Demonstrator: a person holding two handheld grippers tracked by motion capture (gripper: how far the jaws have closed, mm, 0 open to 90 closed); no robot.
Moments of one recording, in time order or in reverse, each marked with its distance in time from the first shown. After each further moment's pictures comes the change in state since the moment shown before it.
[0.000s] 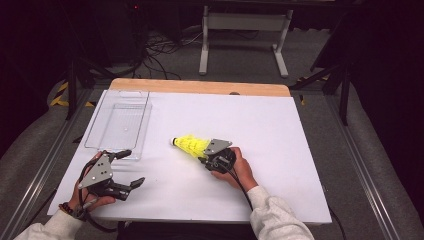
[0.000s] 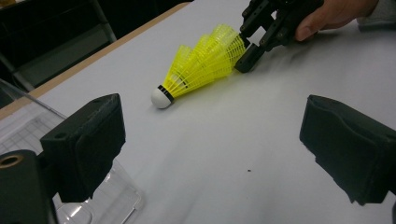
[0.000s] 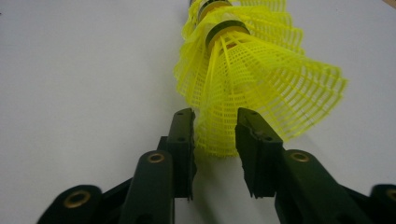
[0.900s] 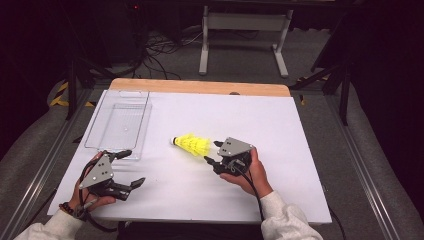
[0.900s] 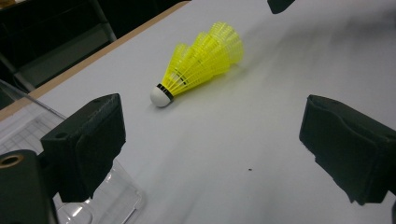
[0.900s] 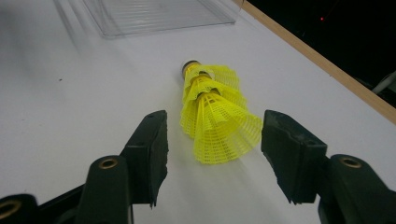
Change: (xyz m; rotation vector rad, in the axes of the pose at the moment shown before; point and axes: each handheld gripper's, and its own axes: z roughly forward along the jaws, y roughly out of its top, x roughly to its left) left arm 0.000 0.000 0.001 0.008 0.003 0.011; right arm 0.007 0.015 -0.073 -0.151 -0.077 -0.009
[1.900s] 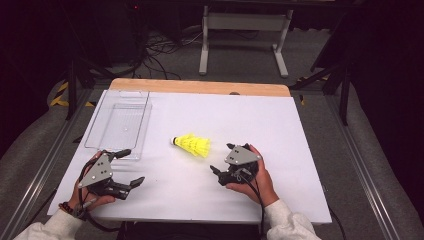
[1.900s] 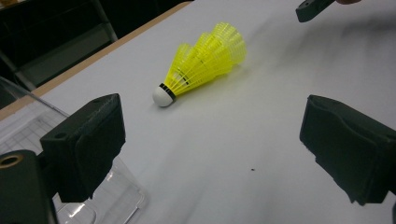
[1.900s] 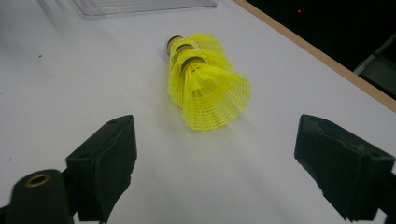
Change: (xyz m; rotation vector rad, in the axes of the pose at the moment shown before) left arm 0.002 -0.001 0.000 -0.005 0.001 -0.013; right arm 0.007 -0.027 -0.013 0.010 -0.081 0.033
